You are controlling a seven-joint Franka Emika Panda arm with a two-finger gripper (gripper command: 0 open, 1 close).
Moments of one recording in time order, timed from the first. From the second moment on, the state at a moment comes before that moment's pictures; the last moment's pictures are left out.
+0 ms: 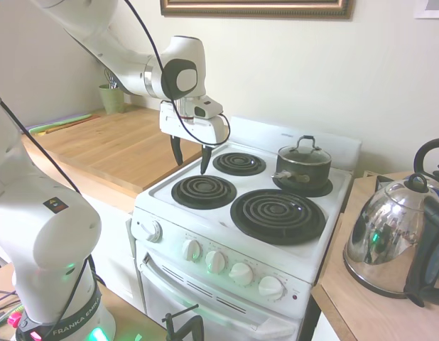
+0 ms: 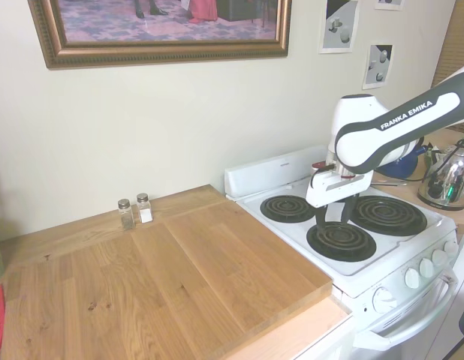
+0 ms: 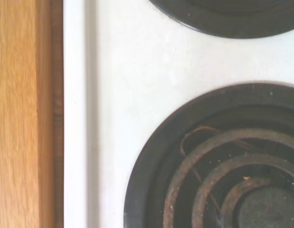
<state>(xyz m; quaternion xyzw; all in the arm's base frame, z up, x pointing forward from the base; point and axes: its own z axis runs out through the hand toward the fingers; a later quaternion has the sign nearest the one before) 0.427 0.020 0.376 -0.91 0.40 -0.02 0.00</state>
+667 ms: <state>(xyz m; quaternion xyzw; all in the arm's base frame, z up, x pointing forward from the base) 0.479 -0.071 0.509 -0.84 0.53 -0.06 0.08</state>
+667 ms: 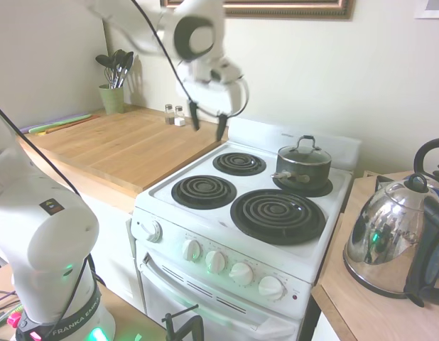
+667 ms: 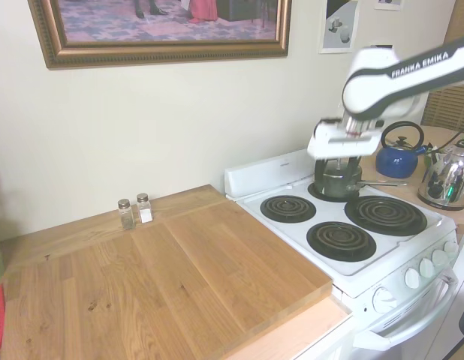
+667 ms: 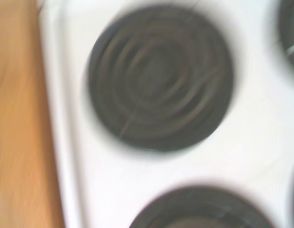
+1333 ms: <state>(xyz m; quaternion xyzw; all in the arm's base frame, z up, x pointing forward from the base) 0.570 -0.204 0.471 -0.68 0.73 -0.02 0.06</state>
